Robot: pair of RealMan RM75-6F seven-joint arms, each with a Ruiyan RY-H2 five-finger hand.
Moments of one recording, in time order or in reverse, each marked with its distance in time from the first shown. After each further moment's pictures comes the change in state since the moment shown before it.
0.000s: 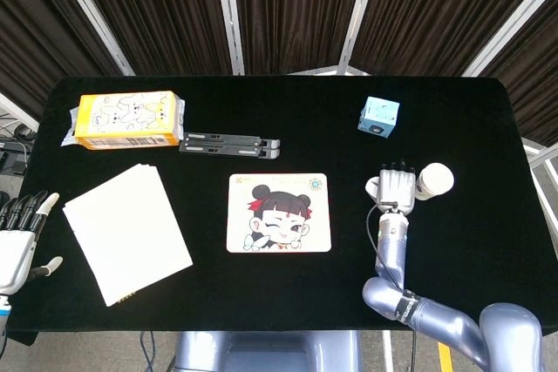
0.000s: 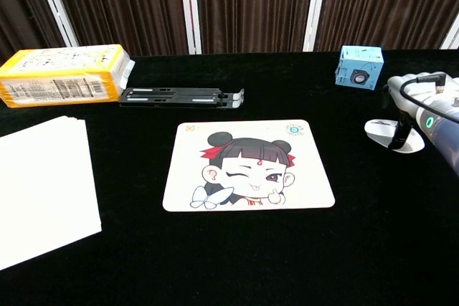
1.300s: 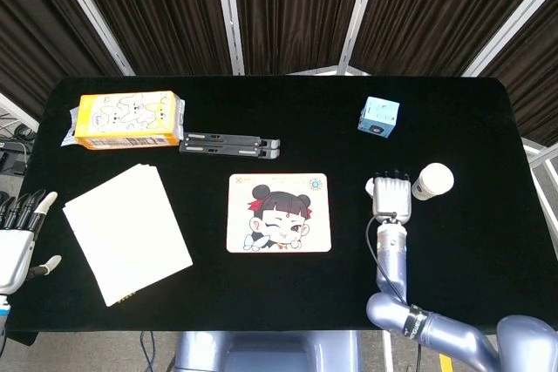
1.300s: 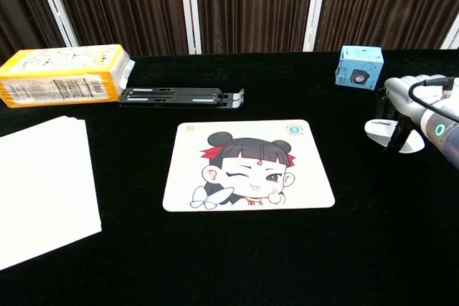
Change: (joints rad) left arm 0.003 -0.006 -0.004 0.009 0.006 0.014 0.006; right arm -0.091 0.036 0.005 -0.171 -0.109 0.032 0.015
